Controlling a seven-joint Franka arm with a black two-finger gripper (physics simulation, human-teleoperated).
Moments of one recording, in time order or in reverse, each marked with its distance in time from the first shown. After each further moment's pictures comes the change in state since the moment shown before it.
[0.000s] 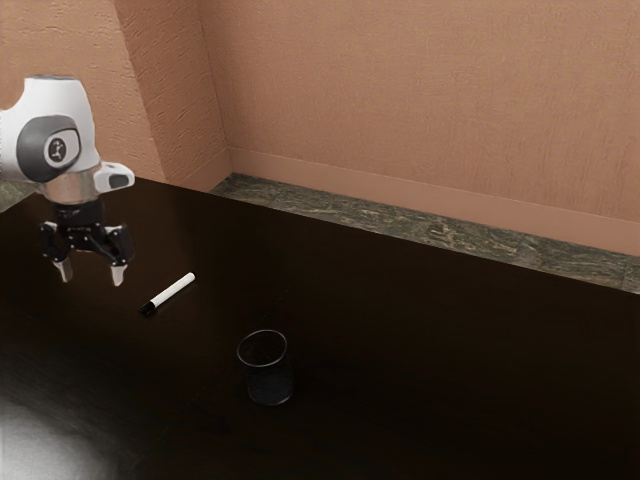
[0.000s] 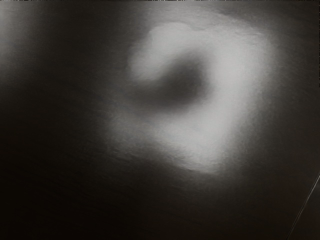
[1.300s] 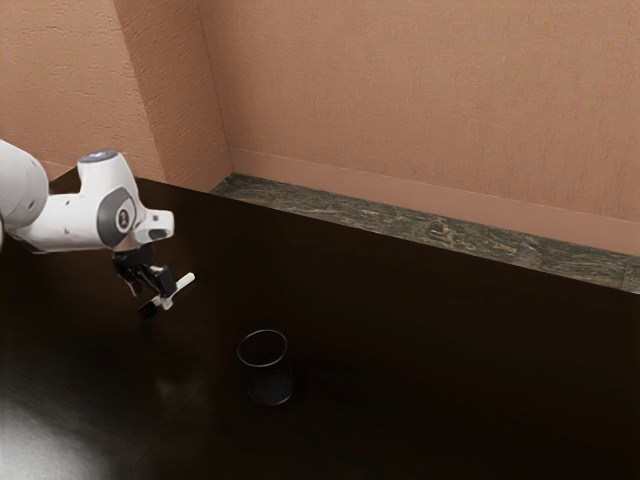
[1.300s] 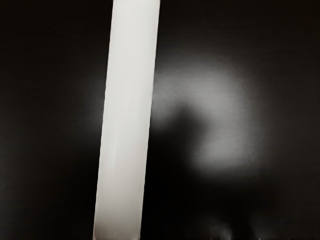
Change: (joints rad) arm 0.076 0.551 -0.015 0.208 -0.176 0.527 0.597
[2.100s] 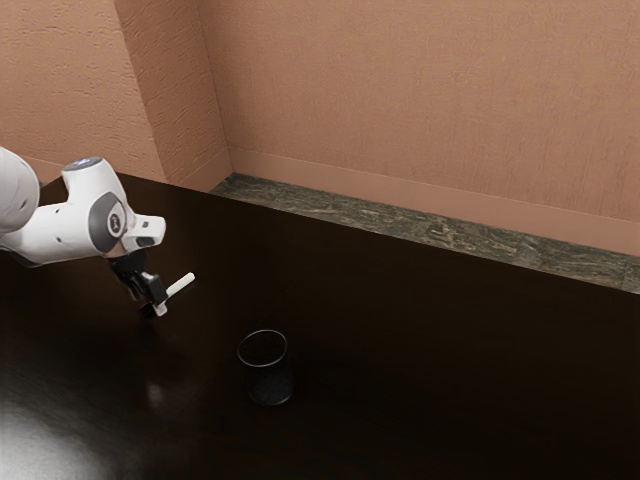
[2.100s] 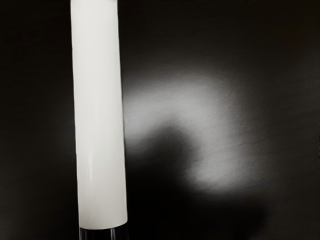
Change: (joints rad) arm 0.013 -0.035 0.003 -0.069 -0.087 0.047 0.224
